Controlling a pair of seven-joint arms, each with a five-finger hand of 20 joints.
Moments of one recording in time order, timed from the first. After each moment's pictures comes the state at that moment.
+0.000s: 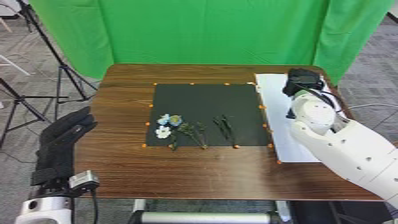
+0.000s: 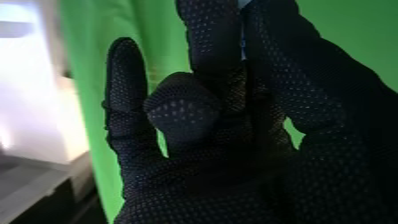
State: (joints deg) left arm 138.5 -41.6 -92.6 -127.4 41.7 34.9 34.8; right arm -53.1 -44.2 36.3 -86.7 -124.5 2.0 43.7
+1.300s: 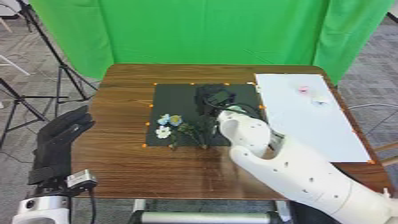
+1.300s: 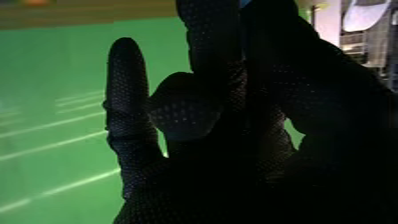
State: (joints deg) left arm 139.1 -41.1 -93.7 -127.4 41.7 35.0 34.7; right arm -56.5 -61.0 30.7 -96.1 -129.7 -4.3 28.2
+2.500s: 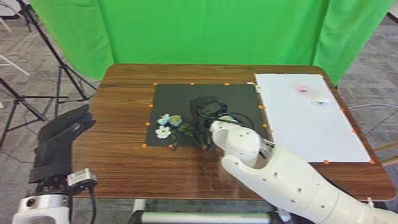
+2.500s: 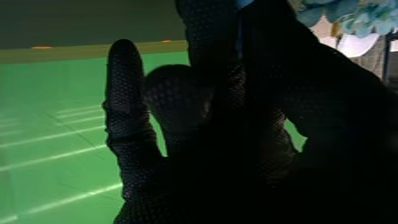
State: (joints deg) left arm 138.2 -44.0 -94.7 -127.3 44.7 32.7 31.6; right arm -60.9 -64.7 32.8 -94.2 -134.4 -9.1 28.2
